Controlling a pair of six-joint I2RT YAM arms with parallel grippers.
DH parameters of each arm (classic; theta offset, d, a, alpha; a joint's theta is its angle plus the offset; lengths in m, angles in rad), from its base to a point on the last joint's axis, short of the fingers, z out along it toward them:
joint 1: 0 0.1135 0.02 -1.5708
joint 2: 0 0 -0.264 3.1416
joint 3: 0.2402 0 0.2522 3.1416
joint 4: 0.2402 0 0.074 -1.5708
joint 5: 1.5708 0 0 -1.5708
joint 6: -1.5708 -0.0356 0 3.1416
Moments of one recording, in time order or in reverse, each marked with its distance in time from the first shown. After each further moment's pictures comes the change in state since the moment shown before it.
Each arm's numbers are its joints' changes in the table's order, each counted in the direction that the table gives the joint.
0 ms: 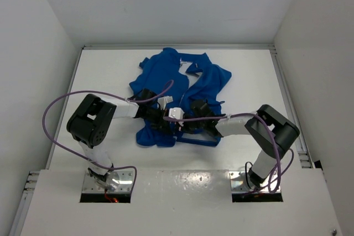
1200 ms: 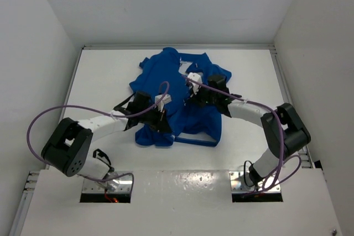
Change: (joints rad) left arm -0.058 -0.345 -0.174 -0.135 -0.111 -0.036; right arm -0.267 -0.070 0.183 0.156 0.080 -0.172
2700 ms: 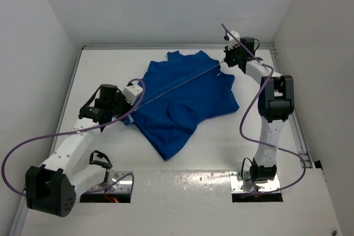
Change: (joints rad) left arm 0.290 -0.429 0.078 0.480 -0.509 -0.634; right arm -0.465 0.529 0.763 0.237 0.113 -0.058
